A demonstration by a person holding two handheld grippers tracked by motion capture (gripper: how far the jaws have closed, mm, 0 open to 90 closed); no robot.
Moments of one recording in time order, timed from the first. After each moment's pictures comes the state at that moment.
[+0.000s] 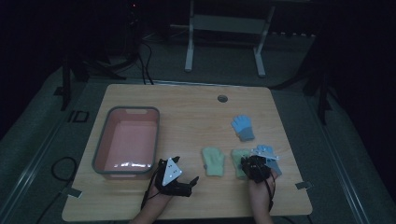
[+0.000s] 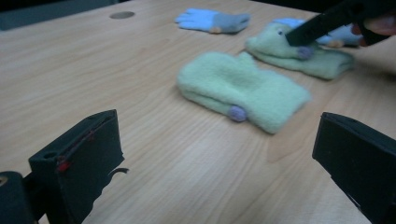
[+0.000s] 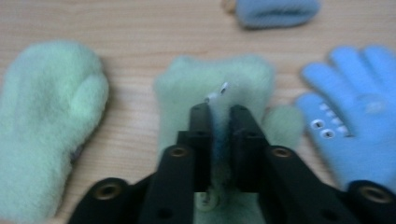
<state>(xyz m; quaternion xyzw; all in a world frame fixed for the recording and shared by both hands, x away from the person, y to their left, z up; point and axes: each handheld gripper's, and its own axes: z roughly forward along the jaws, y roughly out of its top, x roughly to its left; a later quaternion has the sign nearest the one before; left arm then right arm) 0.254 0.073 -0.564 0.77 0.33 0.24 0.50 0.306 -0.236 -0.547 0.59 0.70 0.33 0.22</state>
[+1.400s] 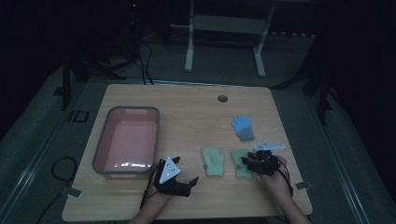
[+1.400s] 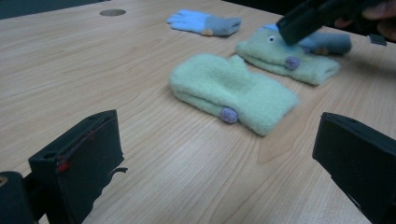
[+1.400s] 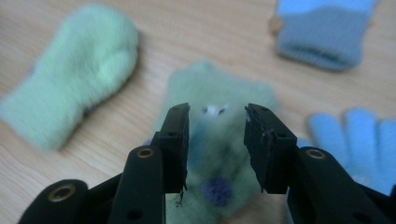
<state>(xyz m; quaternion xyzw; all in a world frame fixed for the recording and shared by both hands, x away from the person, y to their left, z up) 0.257 0.077 -0.565 0.77 0.32 0.20 0.52 0.329 -0.268 -0.530 0.44 0.82 0.33 0.17</state>
